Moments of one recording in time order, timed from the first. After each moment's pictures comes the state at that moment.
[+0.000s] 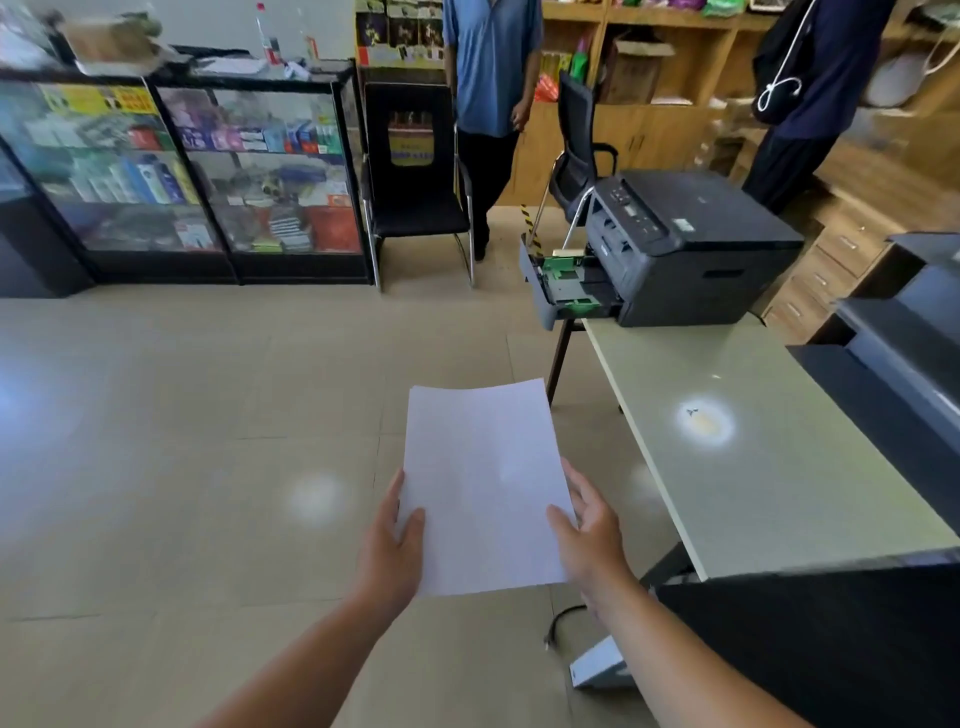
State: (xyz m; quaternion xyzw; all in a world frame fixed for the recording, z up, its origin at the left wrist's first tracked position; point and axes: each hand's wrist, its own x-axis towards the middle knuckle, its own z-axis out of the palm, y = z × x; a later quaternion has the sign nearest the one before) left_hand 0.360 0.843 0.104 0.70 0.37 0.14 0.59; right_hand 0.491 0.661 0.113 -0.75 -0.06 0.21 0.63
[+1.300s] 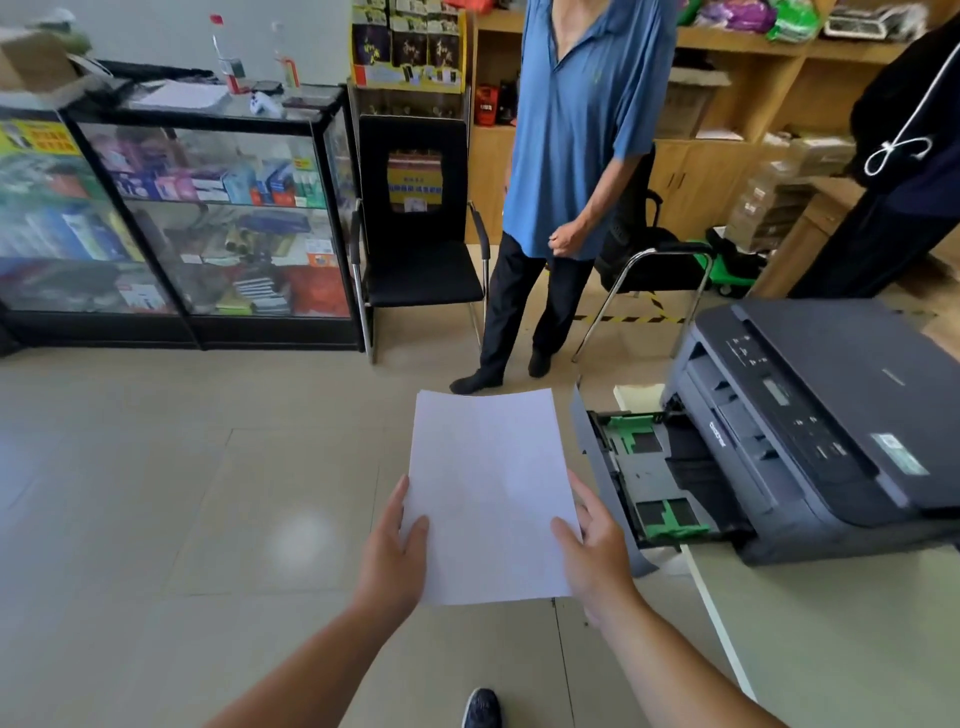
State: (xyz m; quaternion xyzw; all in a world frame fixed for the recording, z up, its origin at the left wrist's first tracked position) left_hand 0.811 1.202 0.100 0.70 0.38 0.13 0.60; right_hand 0.942 1.022 0.093 -0.73 -0.05 0.22 0.64
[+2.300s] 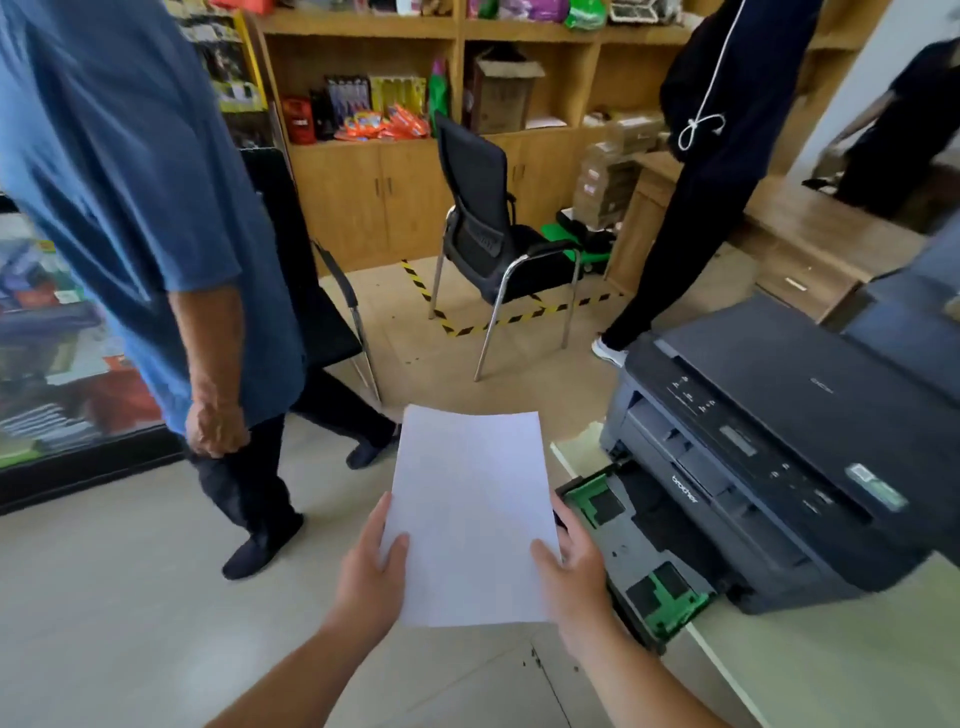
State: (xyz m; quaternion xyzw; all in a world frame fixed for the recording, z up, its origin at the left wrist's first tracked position) left_hand 1.053 1.345 0.075 0.79 0.19 0.00 0.59; right_hand 1.093 1.119 0.087 -0.71 0.13 0.11 0.69
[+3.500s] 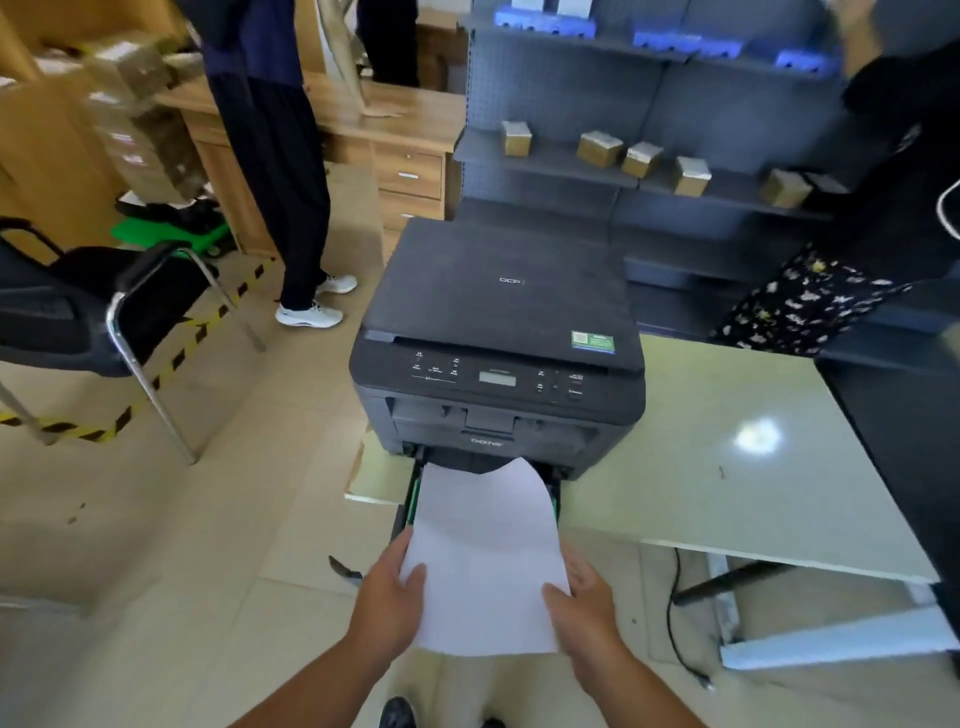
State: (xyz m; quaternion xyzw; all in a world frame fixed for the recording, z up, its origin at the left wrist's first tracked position) left_hand 1.243 1.211 0.033 0.81 -0.14 -0.35 0.45; right_hand 1.080 1.059 0.055 -0.54 0.59 -0.08 0.60
